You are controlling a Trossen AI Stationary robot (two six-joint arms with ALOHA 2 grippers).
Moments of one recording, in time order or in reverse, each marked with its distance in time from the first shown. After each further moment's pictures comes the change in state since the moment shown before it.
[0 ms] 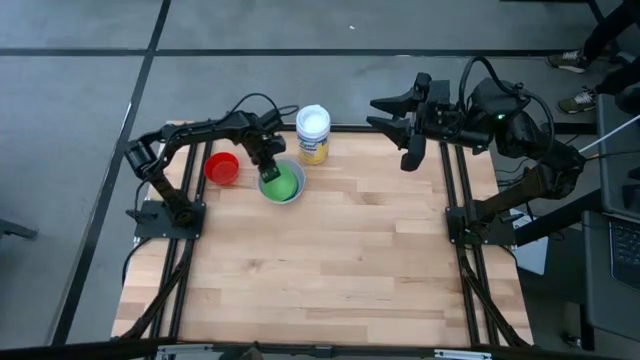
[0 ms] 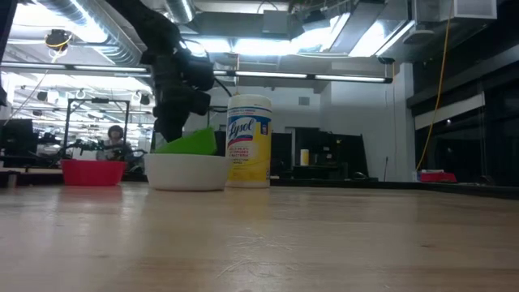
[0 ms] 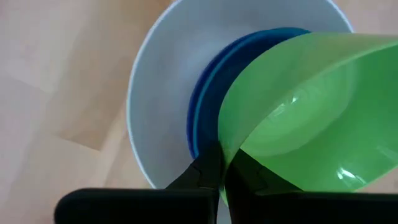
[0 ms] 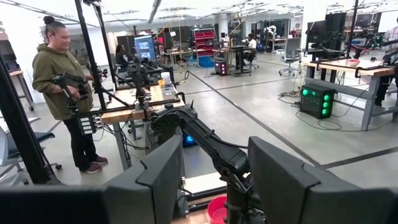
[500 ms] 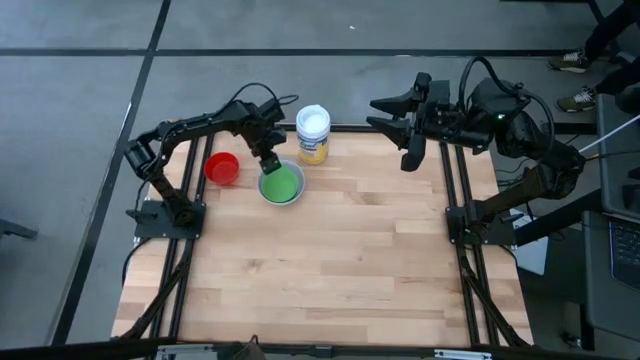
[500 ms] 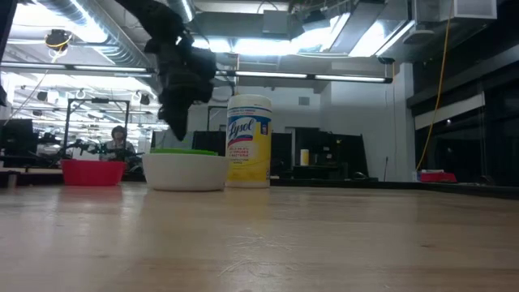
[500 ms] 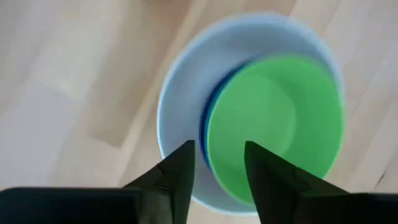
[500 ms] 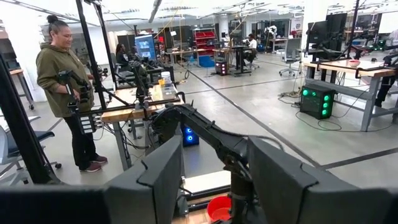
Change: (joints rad) left arm 0.025 0.001 0.120 -0.117 0.001 0.013; right arm 0.000 0.000 0.000 -0.001 -0.001 -0.008
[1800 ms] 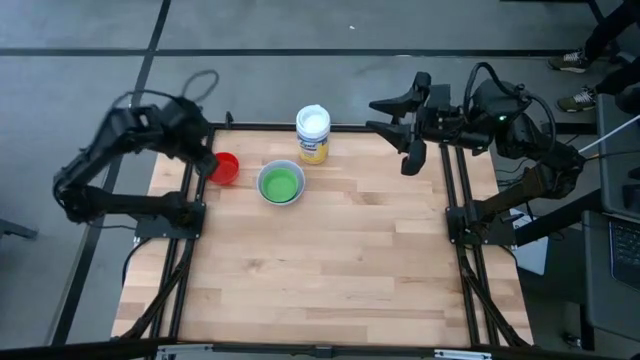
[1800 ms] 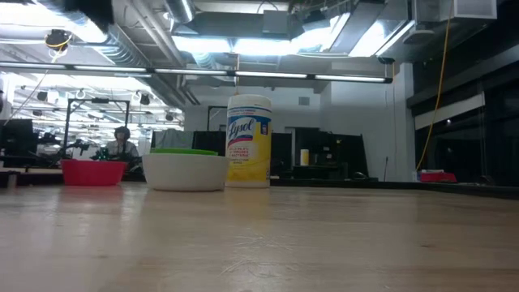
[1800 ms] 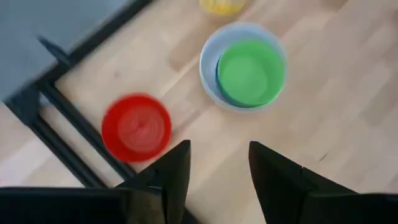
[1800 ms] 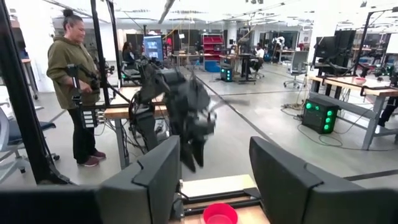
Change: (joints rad) left arm -0.136 -0.655 0.239 -0.558 -0.288 -0.432; right arm 0.013 0.003 0.000 0.023 -0.021 -0.083
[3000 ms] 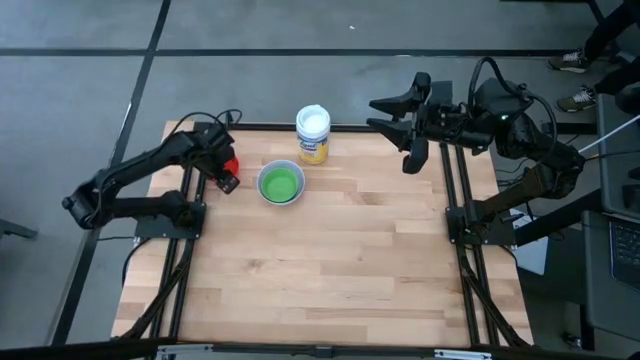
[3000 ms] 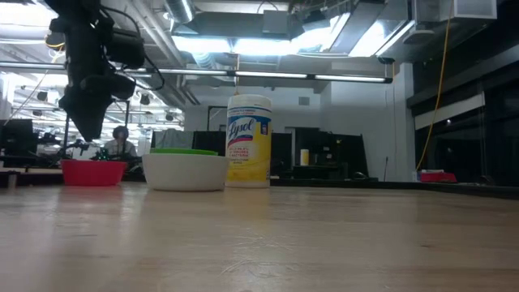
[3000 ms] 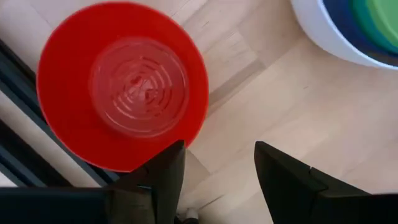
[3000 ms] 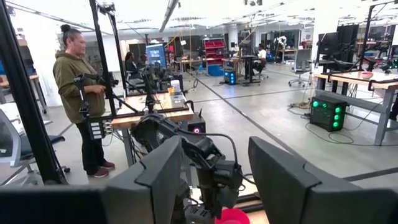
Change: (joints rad) left arm 0.241 0.028 -0.765 0.485 0.061 0.178; right arm 0.000 0.000 0.000 0.024 -0.008 0.065
